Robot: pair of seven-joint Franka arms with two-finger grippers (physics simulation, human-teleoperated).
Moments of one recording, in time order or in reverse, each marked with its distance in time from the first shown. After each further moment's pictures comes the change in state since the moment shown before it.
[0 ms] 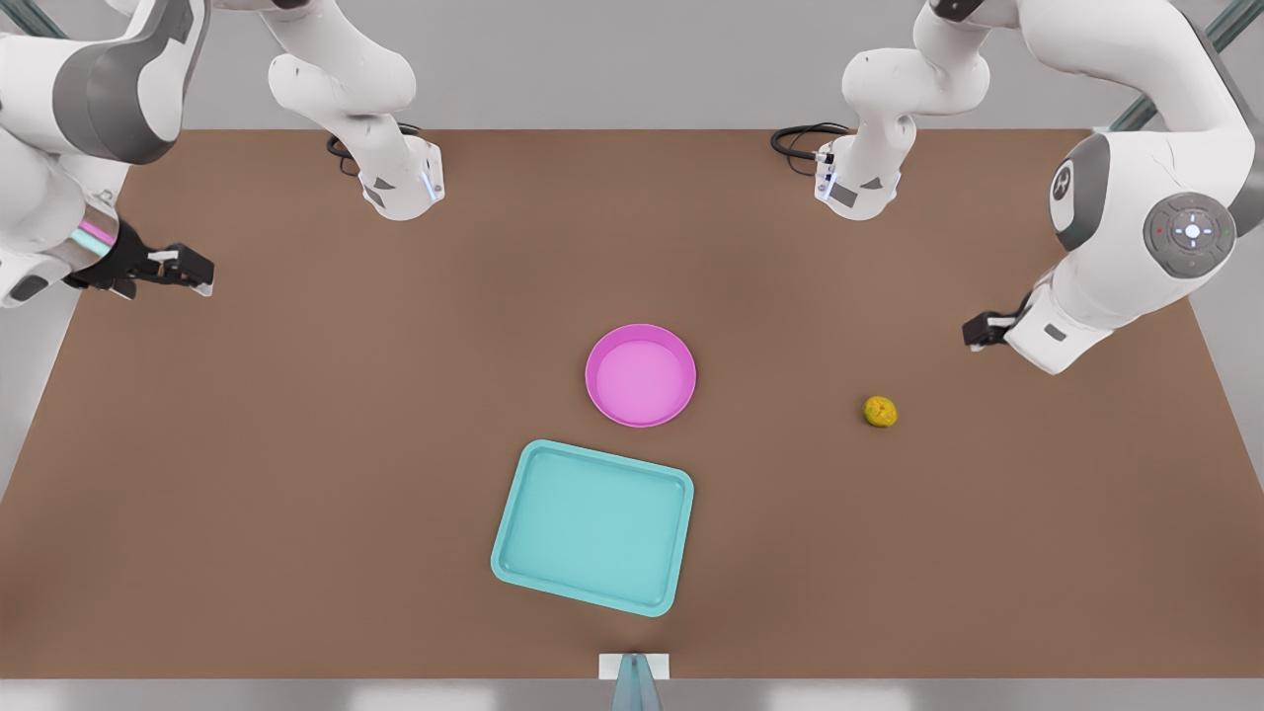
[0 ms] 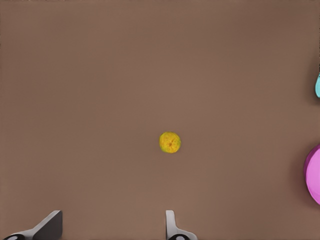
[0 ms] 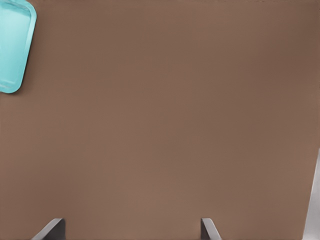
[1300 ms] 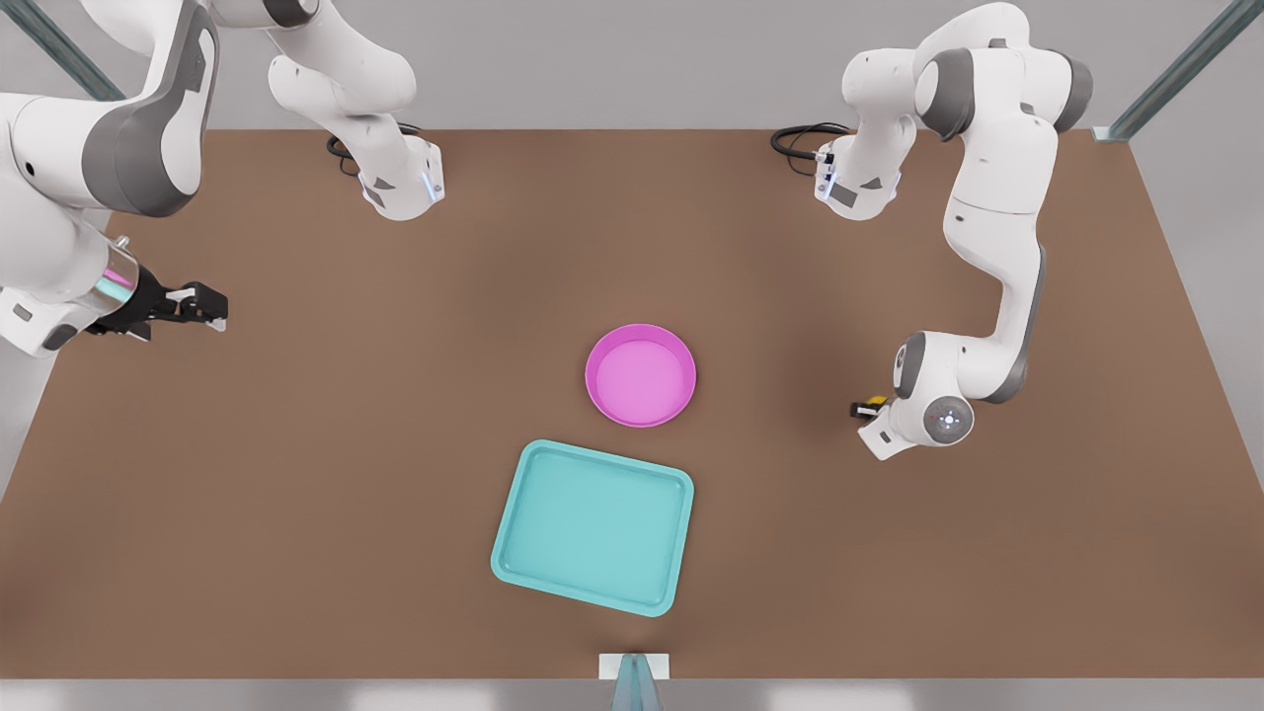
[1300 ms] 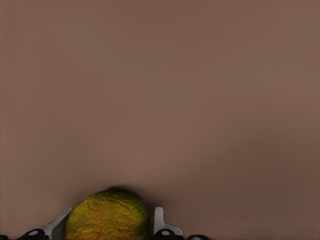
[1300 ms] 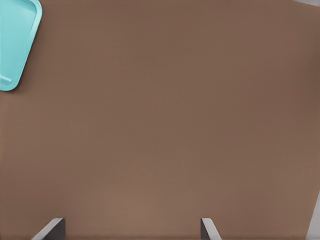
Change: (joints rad) left arm 0.007 0.426 0.000 -0.489 -0.013 0.711 0.095; right arm 0.003 0.074 0.000 0.000 0.002 0.068 -0.089
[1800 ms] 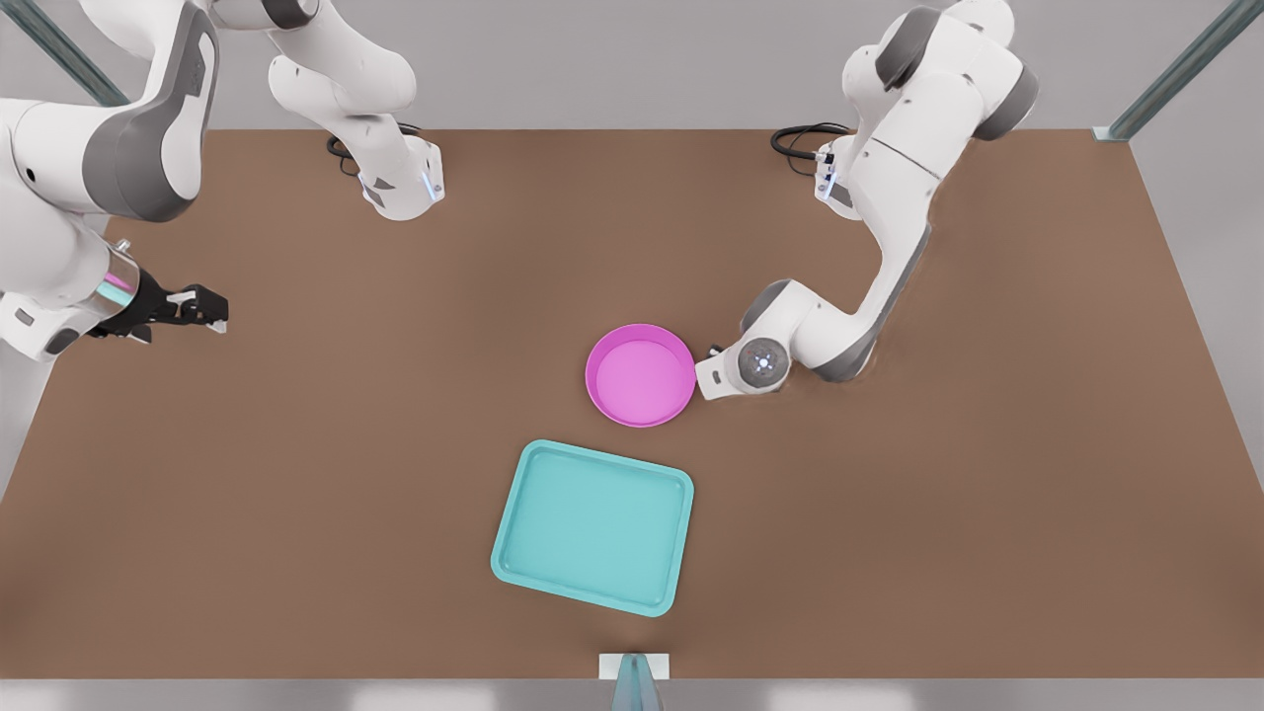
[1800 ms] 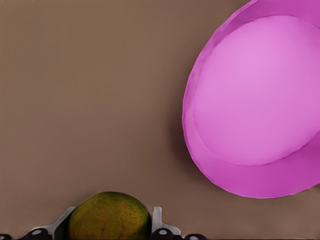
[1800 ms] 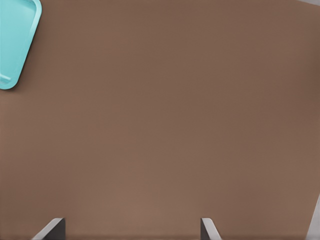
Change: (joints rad) left arm -0.217 0.004 -0.365 0.176 -0.017 -0.211 -0.176; right arm -0.003 0.007 0.000 0.000 0.000 0.002 -0.009
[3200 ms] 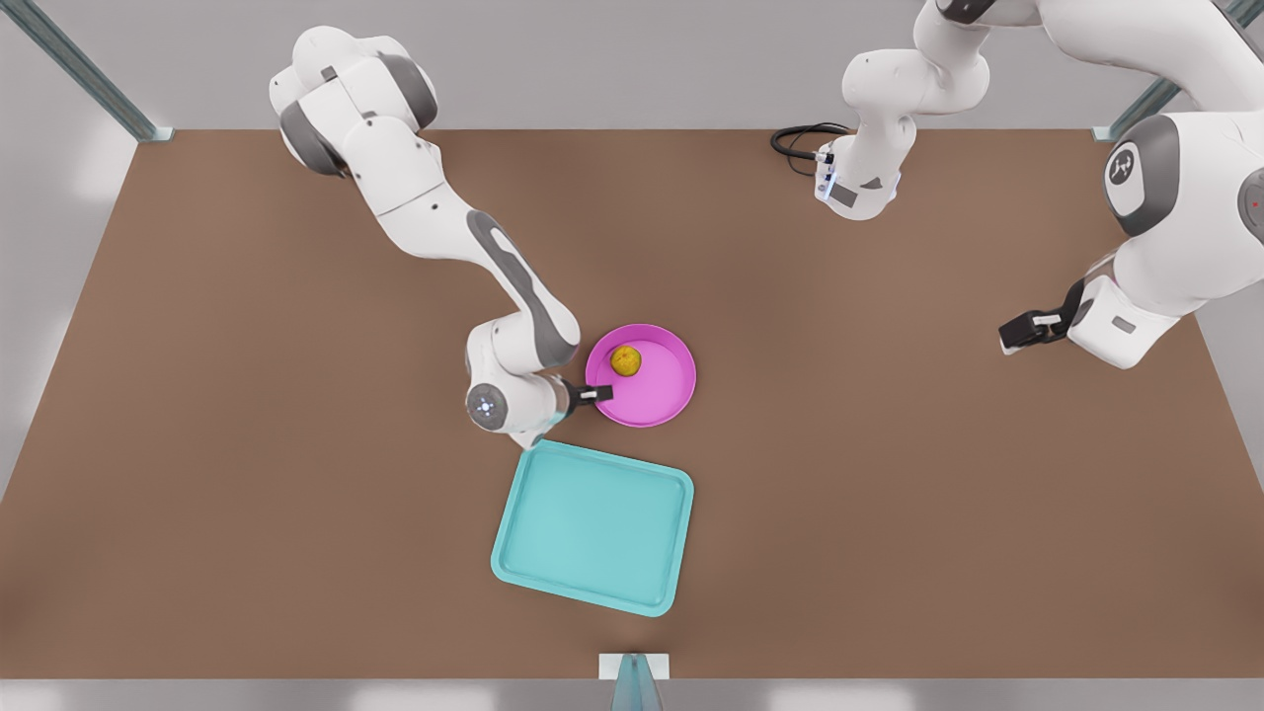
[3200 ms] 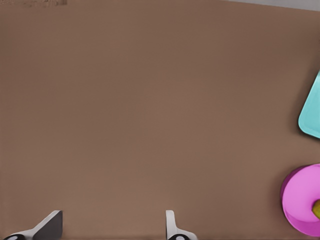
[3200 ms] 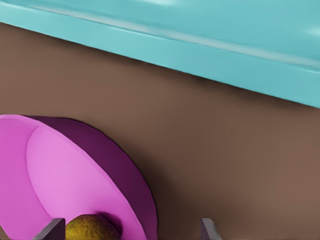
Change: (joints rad) left arm 0.243 -0.438 0.423 0.357 -0.062 -0.501 0.038; right arm 0.488 0.599 0.136 -0.246 0.670 0.766 0.357
